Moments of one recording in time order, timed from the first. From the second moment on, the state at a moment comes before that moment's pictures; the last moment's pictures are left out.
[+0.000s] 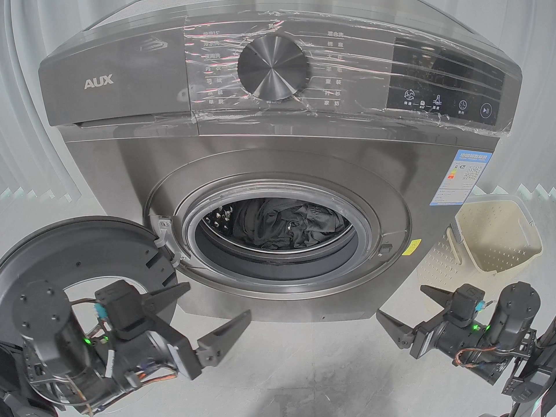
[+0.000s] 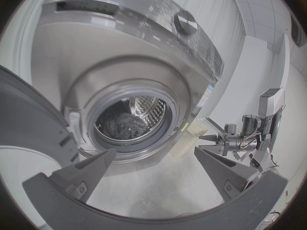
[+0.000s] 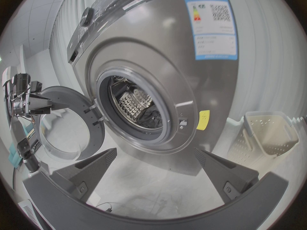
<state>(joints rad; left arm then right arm) -0.85 1.43 -0.22 -1.06 0.22 -0.24 0.72 1.74 -0.02 -1.50 -0.26 0.14</state>
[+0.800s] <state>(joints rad) -0.60 0.89 -0.10 -0.79 0.24 -0.06 0.47 1.26 -0.02 -1.00 -0.21 0.04</state>
